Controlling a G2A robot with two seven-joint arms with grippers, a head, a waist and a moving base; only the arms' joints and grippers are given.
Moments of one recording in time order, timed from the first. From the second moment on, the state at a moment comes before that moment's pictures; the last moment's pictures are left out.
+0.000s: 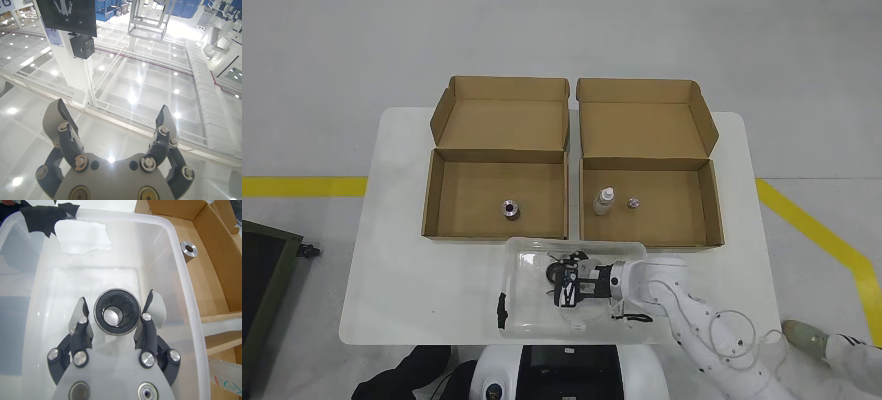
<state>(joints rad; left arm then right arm) -0.37 -0.34 -0.25 -1.16 3.07 0.41 0.06 -1.18 -1.23 0.94 -1.63 -1.68 -0.85 0.12</state>
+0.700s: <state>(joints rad) -0.37 -0.34 -0.25 -1.16 3.07 0.41 0.06 -1.19 -1.21 0.96 -1.71 -1.57 -0.86 0.15</state>
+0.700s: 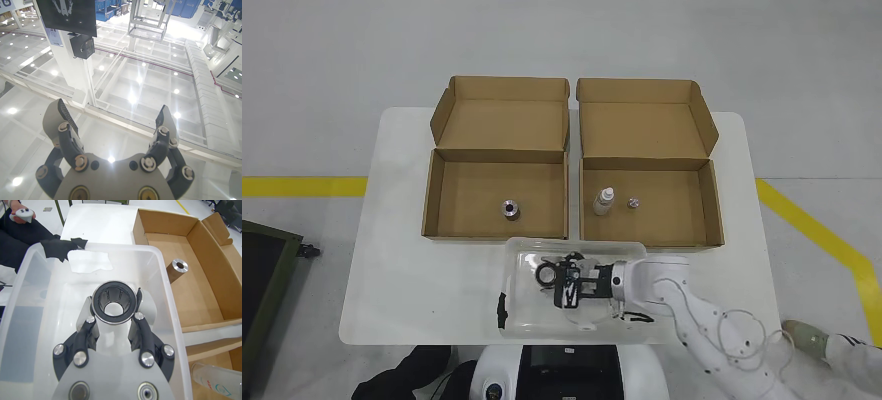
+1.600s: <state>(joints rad) -0.37 -0.34 -0.25 -1.16 3.07 0.41 0.06 -1.21 -1.18 1.18 -2.07 -1.14 -0.82 0.20</state>
